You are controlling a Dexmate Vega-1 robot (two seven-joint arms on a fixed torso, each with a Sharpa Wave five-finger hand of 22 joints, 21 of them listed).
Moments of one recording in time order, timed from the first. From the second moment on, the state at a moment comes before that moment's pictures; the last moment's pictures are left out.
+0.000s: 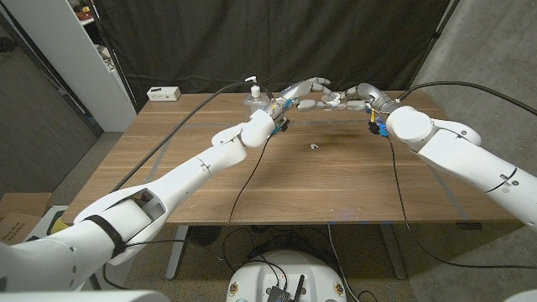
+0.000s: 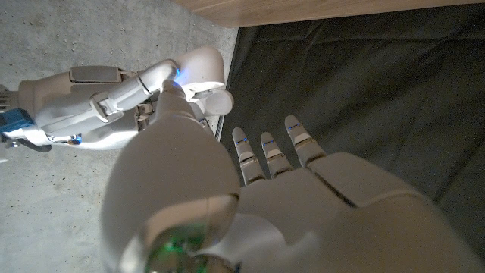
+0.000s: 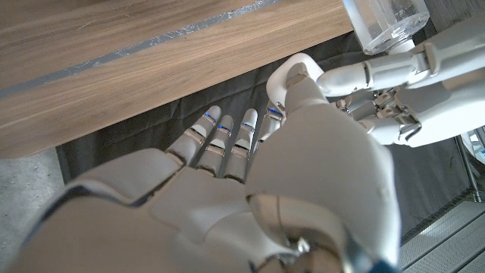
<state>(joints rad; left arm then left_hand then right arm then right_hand) 0.45 0.38 0.81 -1.42 0.36 -0.22 0.18 1.08 0.13 -0.15 -0.01 0.29 0.81 -0.22 0.20 0.26 0.23 -0.13 0.27 0.28 0.11 -0.04 0.20 0.19 0.13 0.15 0.21 0.19 -0.82 -0.97 -0.42 -2.16 0.23 -0.57 -0.18 1.19 0.14 0.18 -0.14 0.20 0.86 0.00 0.41 0.35 0.47 -0.02 0.25 0.31 0.26 -0.04 0.26 0.20 0.28 0.05 0.19 0.17</state>
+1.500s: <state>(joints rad) 0.44 0.37 0.85 -1.43 0.44 -0.14 0.25 1.13 0.16 -0.14 -0.02 0.32 1.03 -0.17 0.28 0.24 0.32 -0.18 0.29 0.28 0.18 -0.04 0.21 0.19 0.15 0.13 0.23 0.20 -0.85 -0.94 -0.44 -2.17 0.13 -0.56 -0.22 1.20 0.14 0.18 -0.14 0.21 0.90 0.05 0.40 0.26 0.48 -0.03 0.25 0.31 0.27 -0.04 0.26 0.20 0.28 0.05 0.19 0.17</state>
